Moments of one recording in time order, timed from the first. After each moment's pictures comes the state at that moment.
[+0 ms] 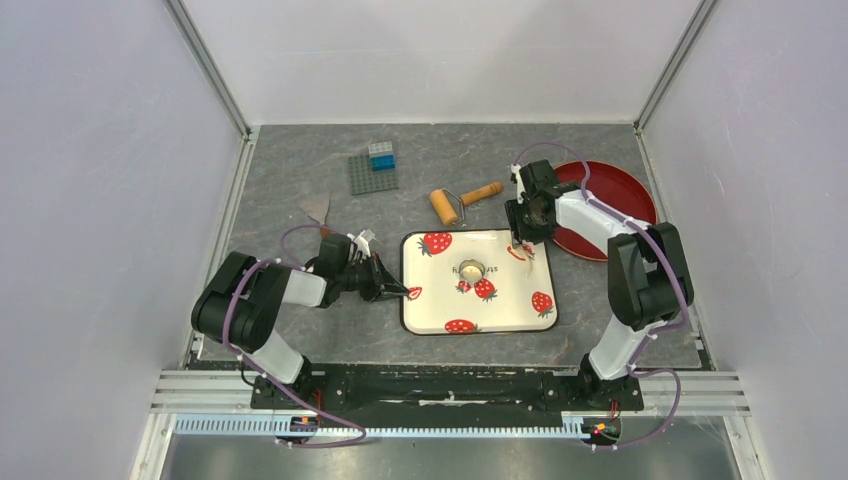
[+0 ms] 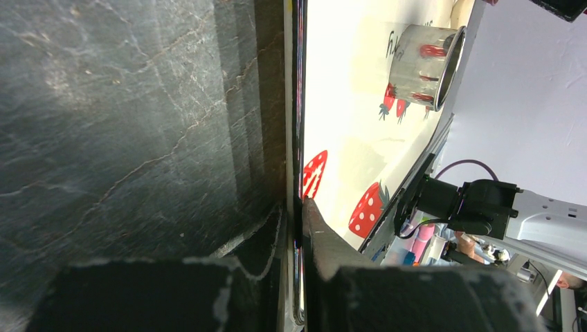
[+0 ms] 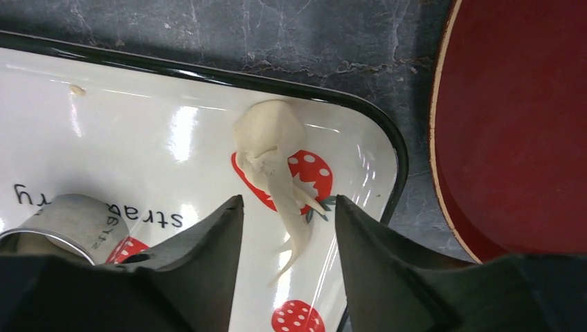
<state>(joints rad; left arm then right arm) -0.32 1.61 0.41 0.40 0.69 -0.77 0.28 1.75 1.16 -0.60 0.00 0.10</state>
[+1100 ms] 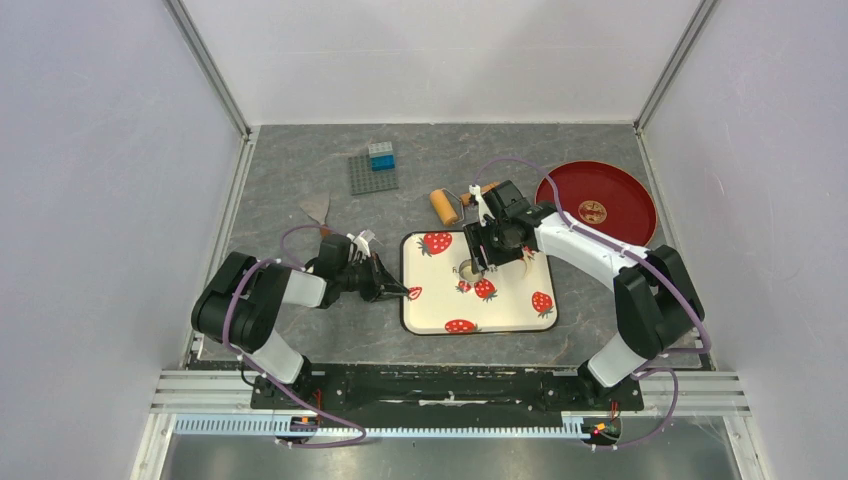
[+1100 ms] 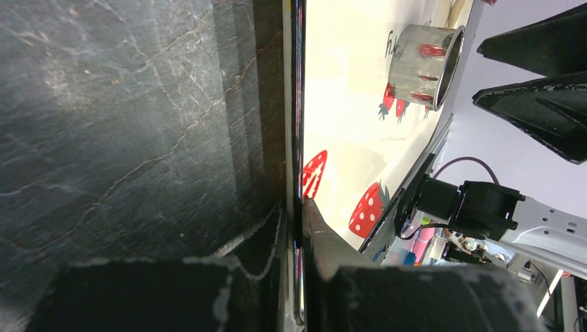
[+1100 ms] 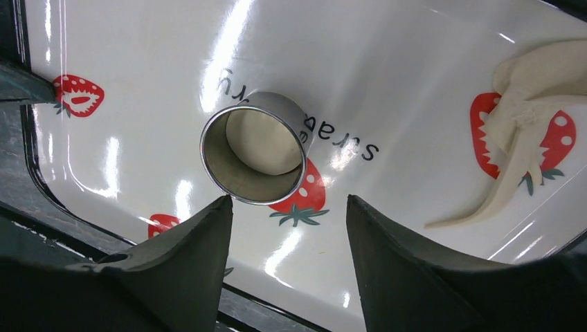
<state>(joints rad) -0.32 1.61 0.40 0.41 0.69 -0.77 0.54 1.60 1.08 -0.61 -0.14 0.19</state>
